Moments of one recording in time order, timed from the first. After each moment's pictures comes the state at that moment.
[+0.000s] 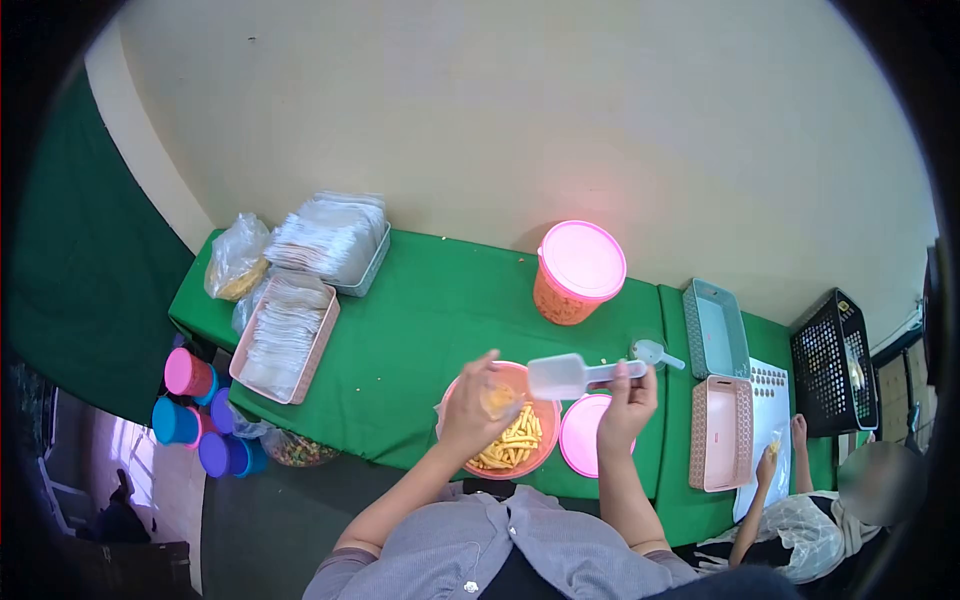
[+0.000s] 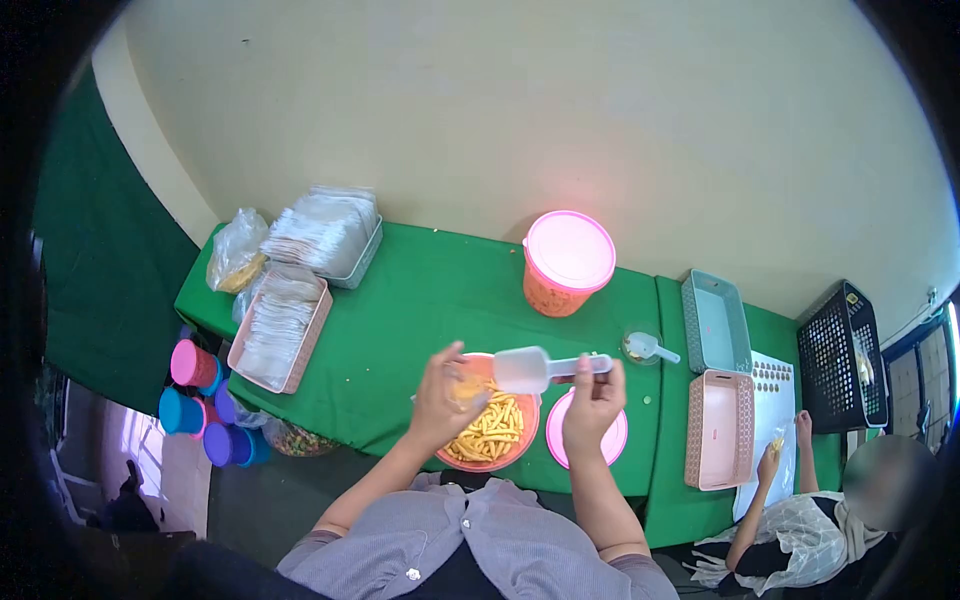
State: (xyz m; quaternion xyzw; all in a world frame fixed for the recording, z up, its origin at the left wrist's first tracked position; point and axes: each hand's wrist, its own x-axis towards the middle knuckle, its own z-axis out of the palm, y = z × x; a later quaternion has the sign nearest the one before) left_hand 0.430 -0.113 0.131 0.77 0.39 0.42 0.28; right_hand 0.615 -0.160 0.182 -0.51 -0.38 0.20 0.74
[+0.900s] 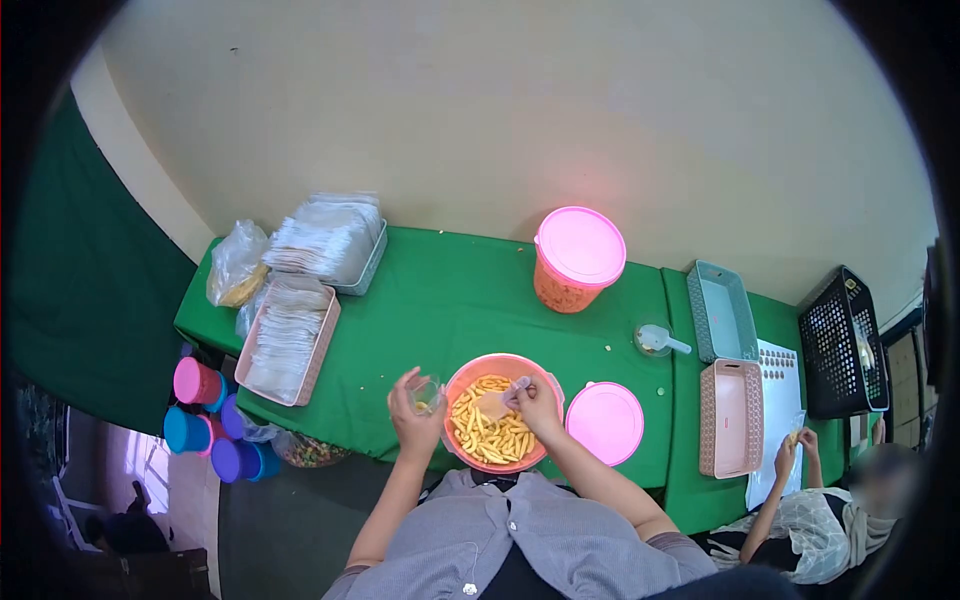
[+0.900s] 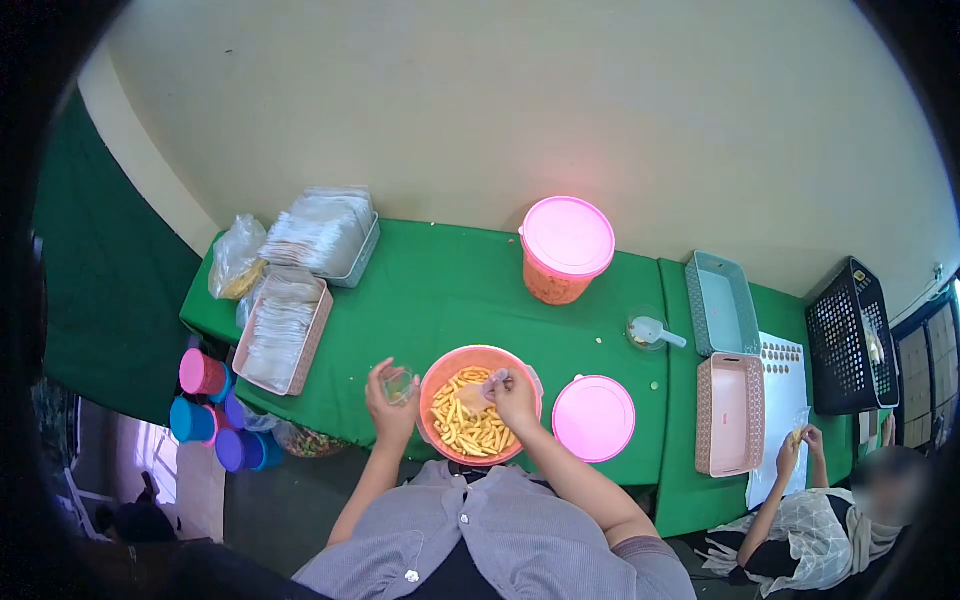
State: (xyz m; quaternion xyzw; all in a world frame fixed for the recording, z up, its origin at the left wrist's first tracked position) left_hand 0.373 -0.111 0.060 0.60 0.58 0.51 0.21; right_hand 0.583 -0.125 -0.005 -0.62 -0.37 0.49 0.48
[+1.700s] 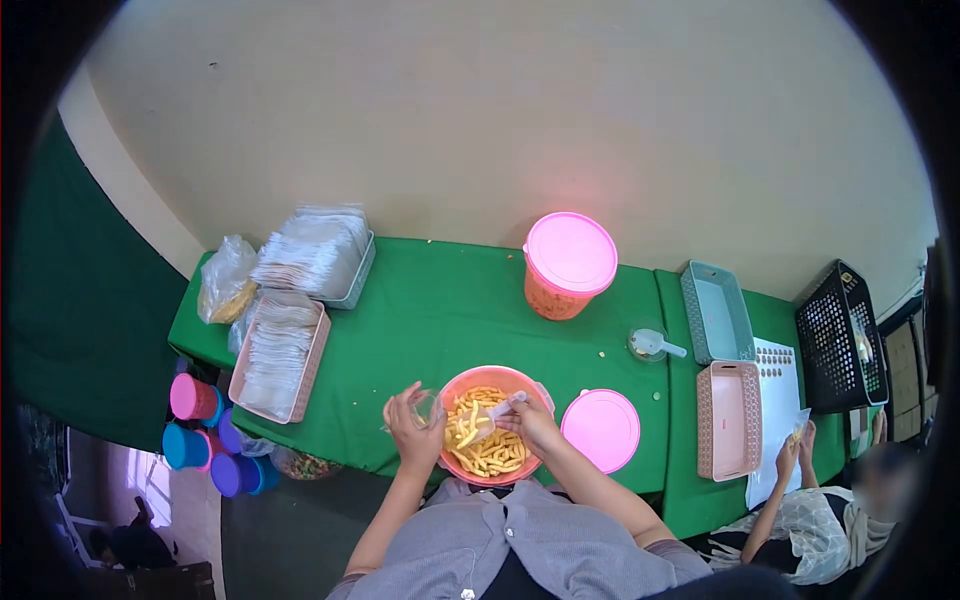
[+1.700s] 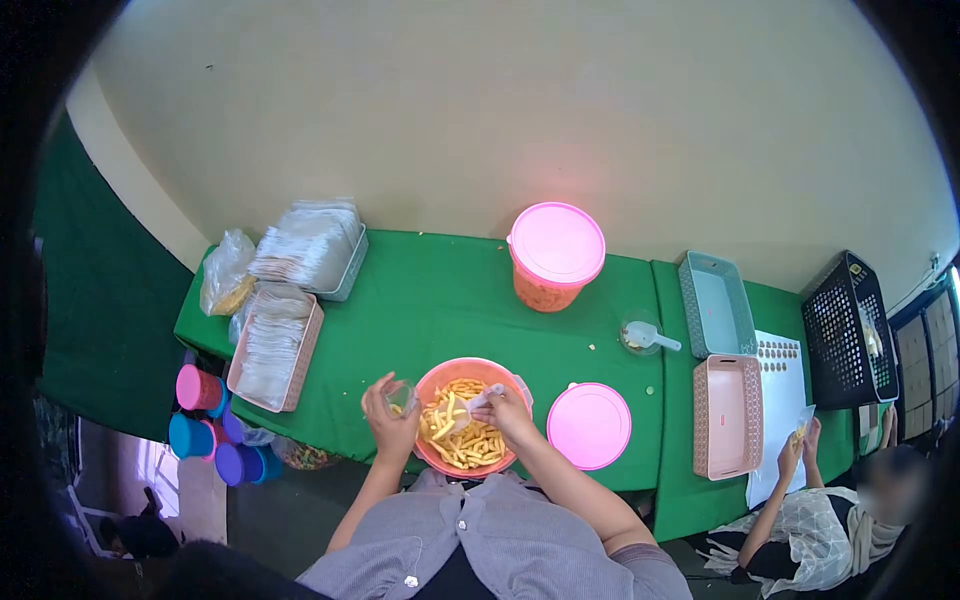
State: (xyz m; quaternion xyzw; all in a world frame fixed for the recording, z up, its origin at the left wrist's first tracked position) left_hand 0.382 -0.105 0.060 0.68 0.56 0.45 0.12; right_hand 0.587 -0.129 0.023 -0.54 -0.14 0.66 0.49
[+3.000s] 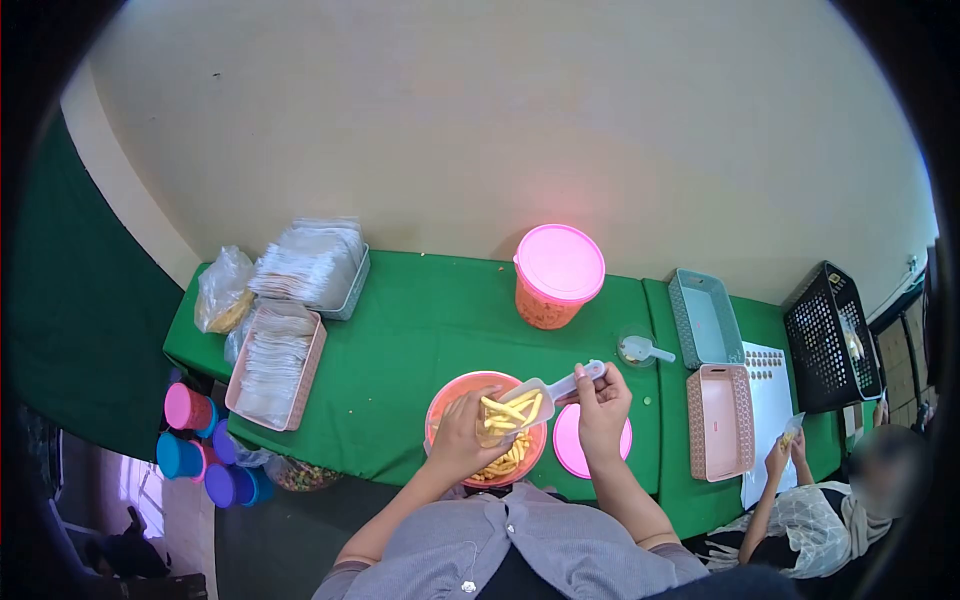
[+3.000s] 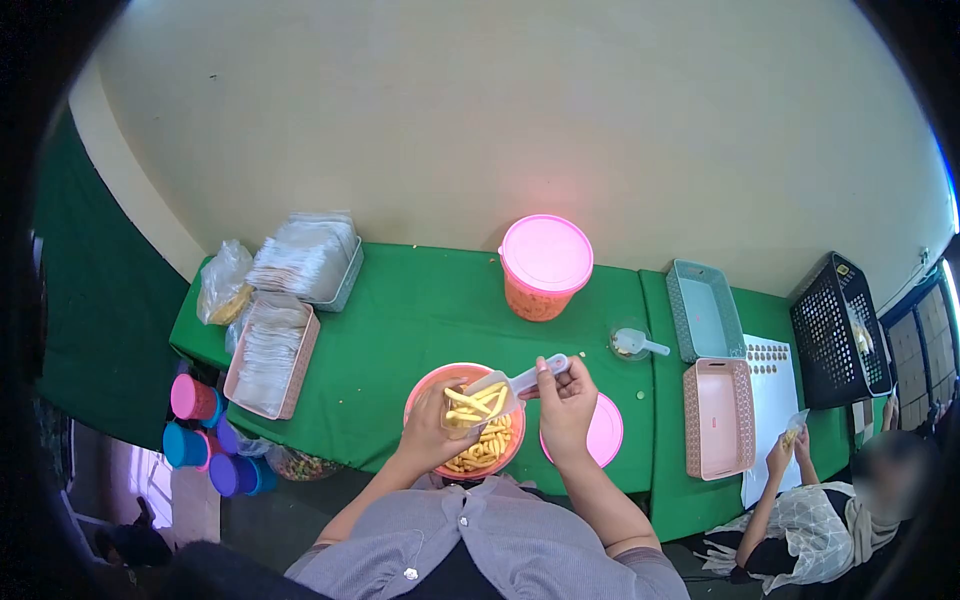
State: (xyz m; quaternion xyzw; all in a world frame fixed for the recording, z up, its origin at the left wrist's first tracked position) left_hand 0.429 -0.120 0.136 0.81 0.36 0.36 0.29; right_hand 0.618 -0.162 0.193 -0.52 -0.34 0.36 0.70
